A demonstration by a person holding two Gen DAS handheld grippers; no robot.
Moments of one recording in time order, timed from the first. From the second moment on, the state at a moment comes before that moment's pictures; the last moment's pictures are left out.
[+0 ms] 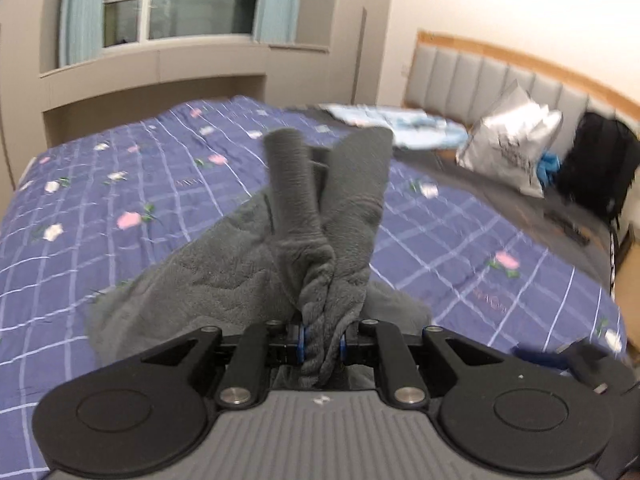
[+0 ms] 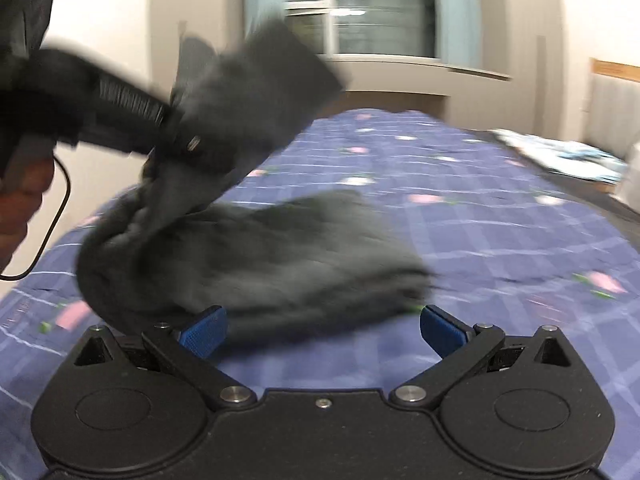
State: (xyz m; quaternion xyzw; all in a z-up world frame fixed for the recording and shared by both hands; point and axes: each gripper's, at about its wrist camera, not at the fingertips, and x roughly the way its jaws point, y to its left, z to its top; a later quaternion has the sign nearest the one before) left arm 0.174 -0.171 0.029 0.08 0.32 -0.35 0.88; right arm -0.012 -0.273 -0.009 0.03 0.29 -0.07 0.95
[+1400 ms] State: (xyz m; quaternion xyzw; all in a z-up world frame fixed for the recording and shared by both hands) left arm 0.231 -0.092 -0.036 -0.04 0.39 -0.07 0.92; right arm 0.156 -0.286 -0.042 -0.09 0.27 -0.11 0.95
